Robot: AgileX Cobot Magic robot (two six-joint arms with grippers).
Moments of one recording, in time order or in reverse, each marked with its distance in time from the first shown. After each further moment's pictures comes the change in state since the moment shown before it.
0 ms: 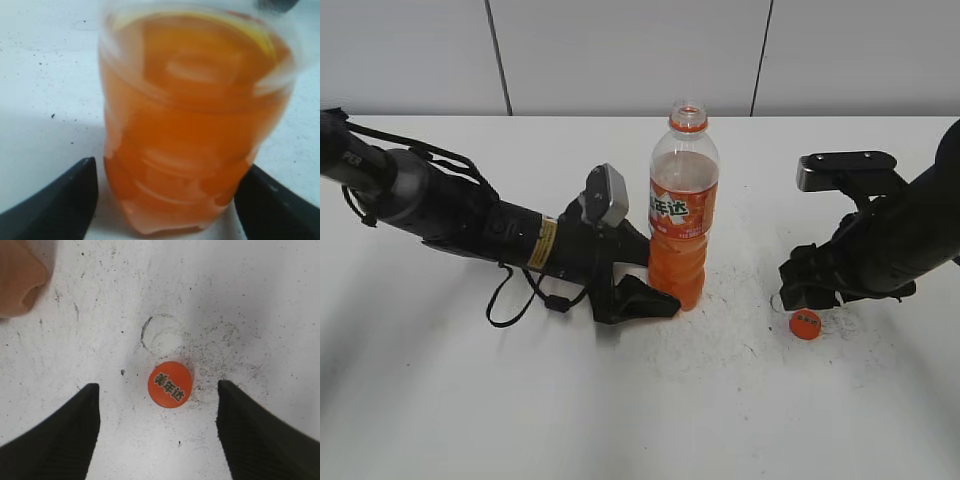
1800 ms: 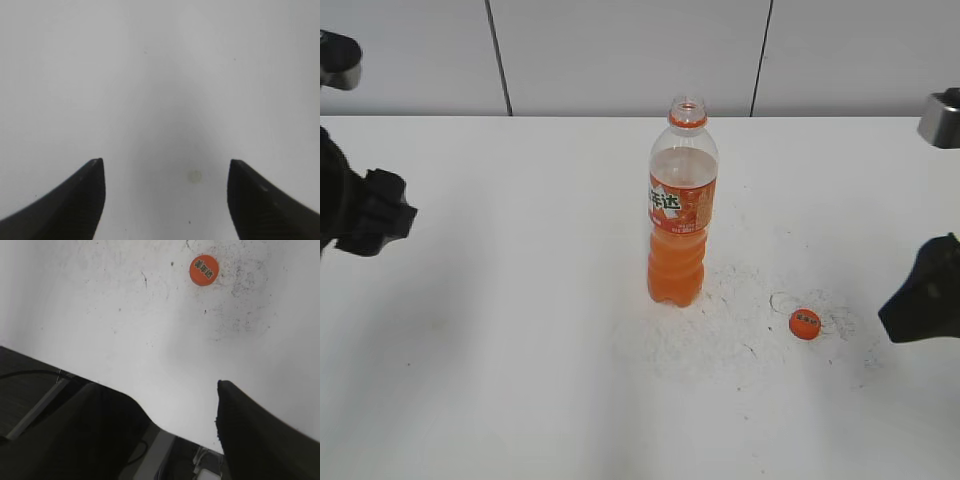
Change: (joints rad) left arm -0.212 -1.077 0.469 -0.841 1.614 -0.003; right arm 0.000 -0.517 0.000 -0.009 0.565 0.002
